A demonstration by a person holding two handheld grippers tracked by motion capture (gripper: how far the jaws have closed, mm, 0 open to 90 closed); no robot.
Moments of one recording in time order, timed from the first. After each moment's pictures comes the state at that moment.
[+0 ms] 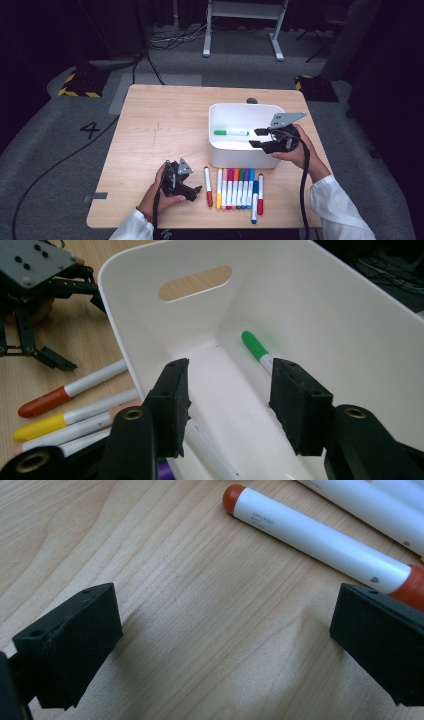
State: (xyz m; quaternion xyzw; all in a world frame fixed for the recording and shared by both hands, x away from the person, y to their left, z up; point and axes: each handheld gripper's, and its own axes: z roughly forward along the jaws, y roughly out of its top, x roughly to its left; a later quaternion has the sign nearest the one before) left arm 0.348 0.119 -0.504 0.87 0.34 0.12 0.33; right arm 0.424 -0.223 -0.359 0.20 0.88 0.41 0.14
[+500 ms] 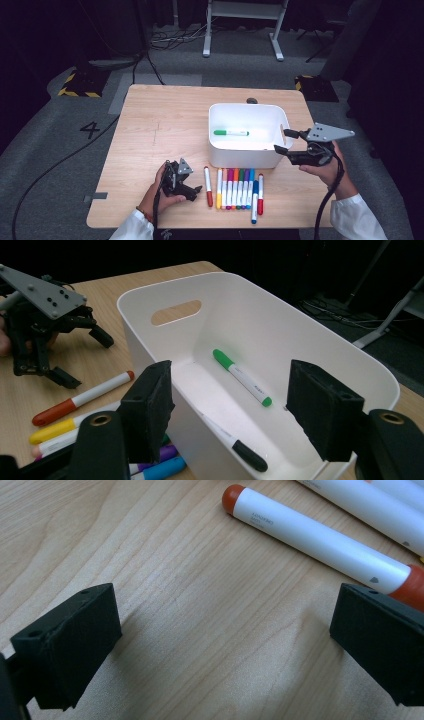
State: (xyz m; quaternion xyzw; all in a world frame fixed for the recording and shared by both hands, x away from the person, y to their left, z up) left arm 0.348 0.119 -0.504 0.87 0.34 0.11 0.33; right arm 0.365 -0.286 -0.340 0.23 0.82 0.48 0.21
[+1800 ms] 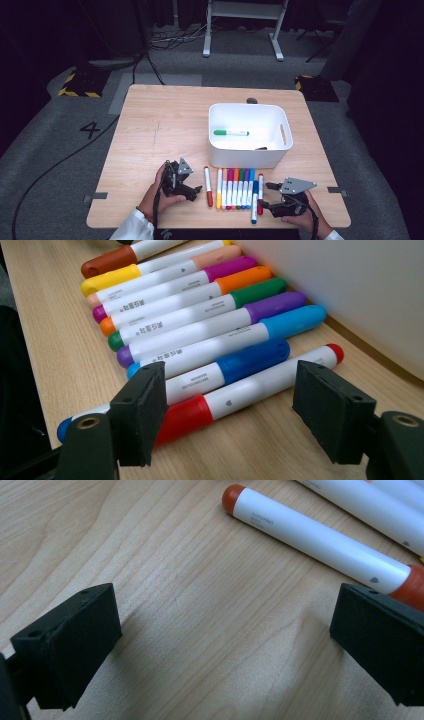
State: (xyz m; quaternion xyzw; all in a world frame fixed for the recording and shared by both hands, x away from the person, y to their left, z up) left arm 0.348 0.119 -0.504 0.87 0.34 0.11 0.33; right arm 0.302 -0.262 -0.488 0.25 0.87 0.42 0.11
